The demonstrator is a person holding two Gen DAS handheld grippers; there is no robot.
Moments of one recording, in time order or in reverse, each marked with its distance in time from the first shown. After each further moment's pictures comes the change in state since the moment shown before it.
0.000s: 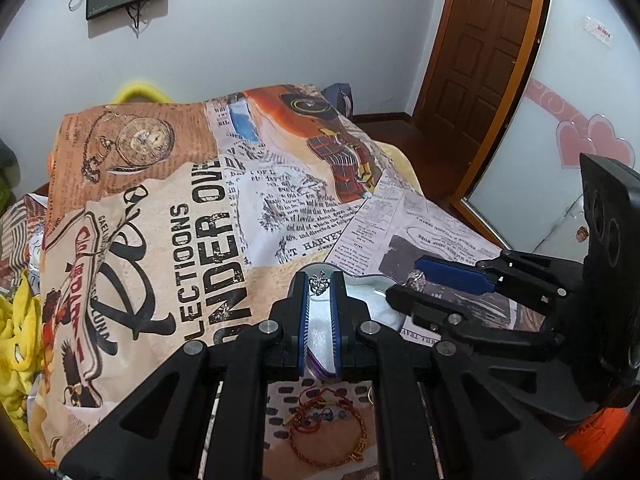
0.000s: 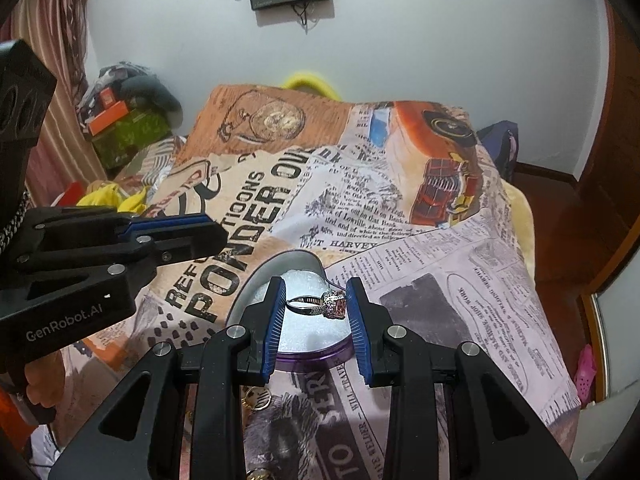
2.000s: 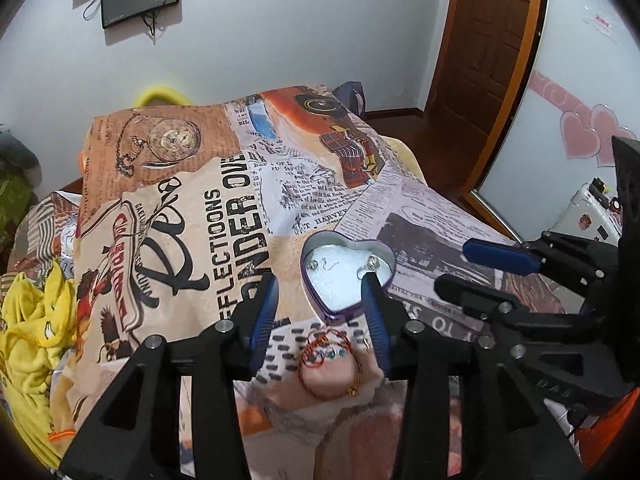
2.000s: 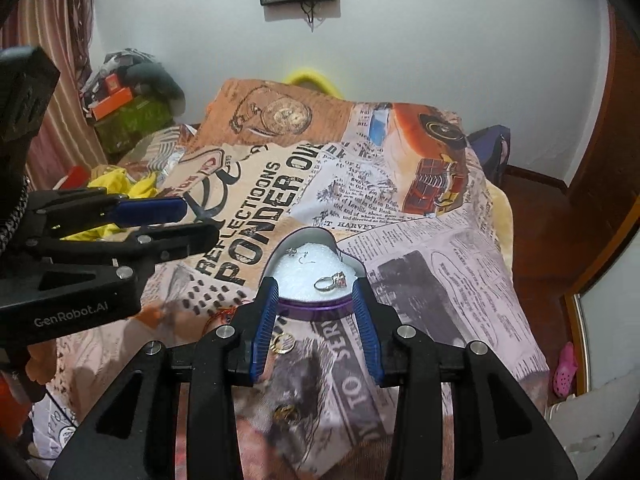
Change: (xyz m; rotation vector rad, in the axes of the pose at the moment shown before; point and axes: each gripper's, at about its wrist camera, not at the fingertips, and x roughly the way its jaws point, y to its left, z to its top) left arm -0.069 -0.014 -0.026 0.014 0.003 0.076; right arm -0.060 0.025 -0.010 -0.026 0.020 -0.040
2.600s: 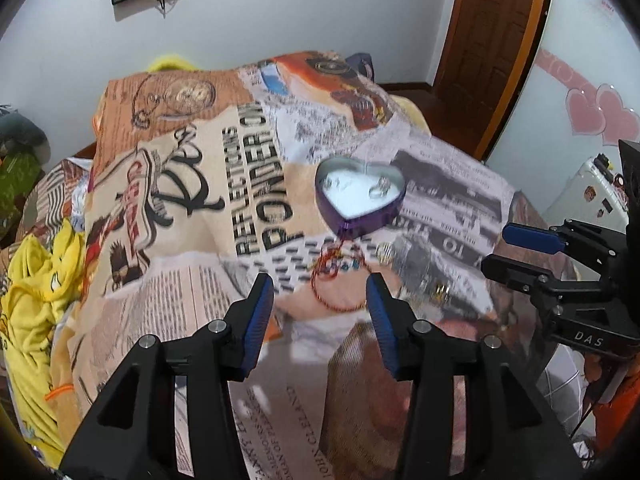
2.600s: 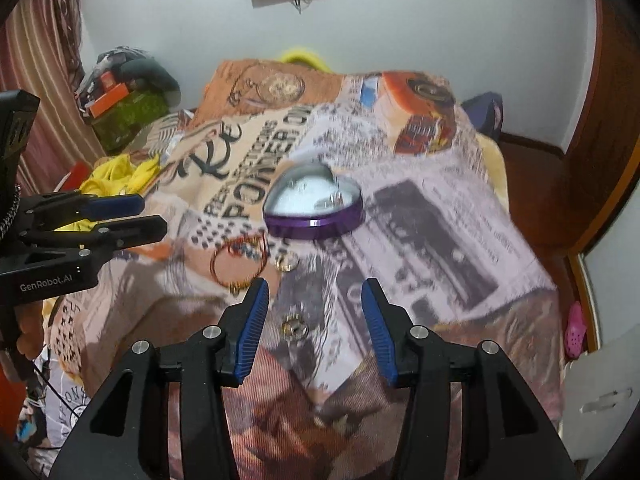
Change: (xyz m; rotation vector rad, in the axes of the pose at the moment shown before) left arm -0.007 0.008 -0.063 -0.012 0.106 0.032; right arm -0.001 -0.005 -0.057 0.068 0.077 0.014
